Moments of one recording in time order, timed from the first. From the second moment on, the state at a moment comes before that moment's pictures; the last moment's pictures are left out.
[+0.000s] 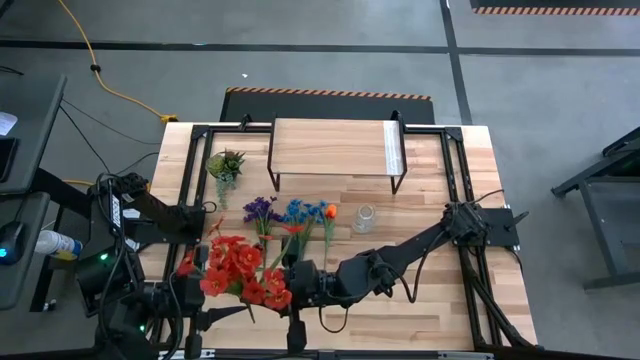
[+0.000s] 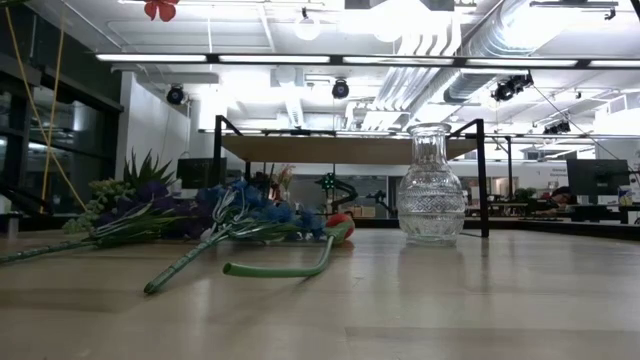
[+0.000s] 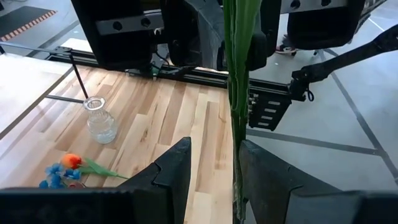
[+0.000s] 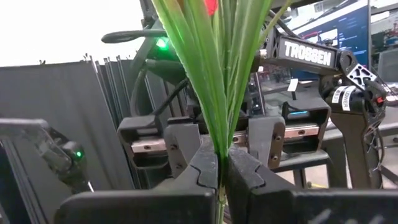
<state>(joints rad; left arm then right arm) -1.07 1.61 2.00 -1.15 -0.98 -0.84 0.50 2.16 2.23 0.19 0.37 0.16</state>
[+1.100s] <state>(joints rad) -0.98 1.61 2.00 -1.15 -0.82 -0.82 0.50 2.16 2.23 0.12 0.40 0.16</state>
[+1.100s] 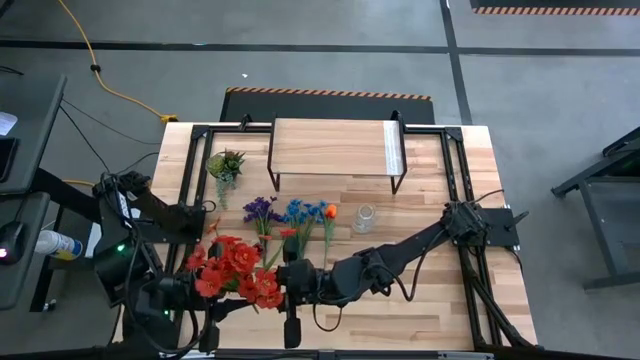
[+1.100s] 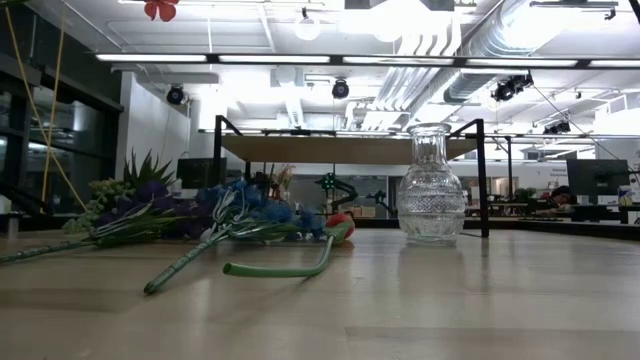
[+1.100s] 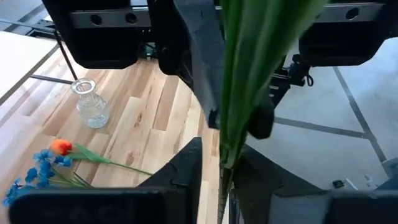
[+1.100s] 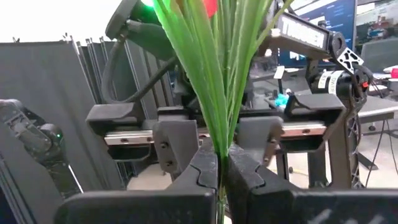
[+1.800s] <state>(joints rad) -1.00 1.61 2.00 -1.16 -0.80 -0.81 0.50 2.16 2.23 0.09 0.42 0.19</state>
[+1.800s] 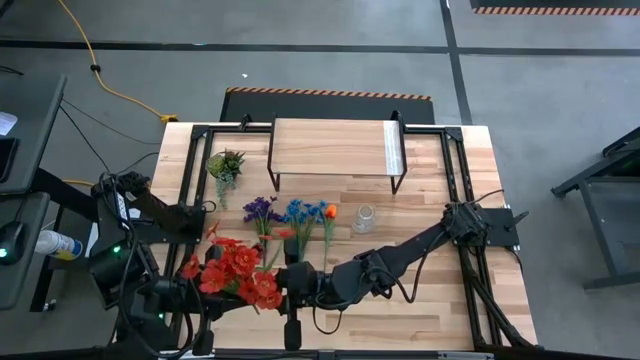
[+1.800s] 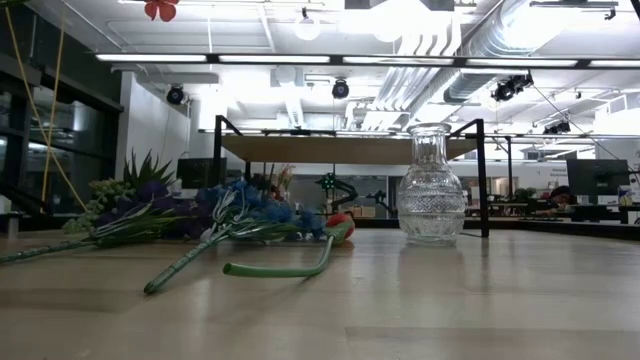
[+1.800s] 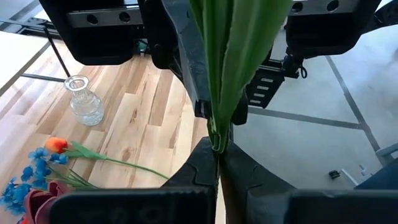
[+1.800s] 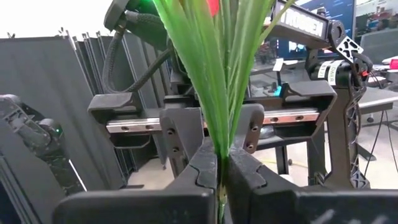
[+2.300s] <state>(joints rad) -1.00 1.61 2.00 -1.15 -0.79 -0.81 0.50 2.16 2.23 0.09 0.30 0.21</state>
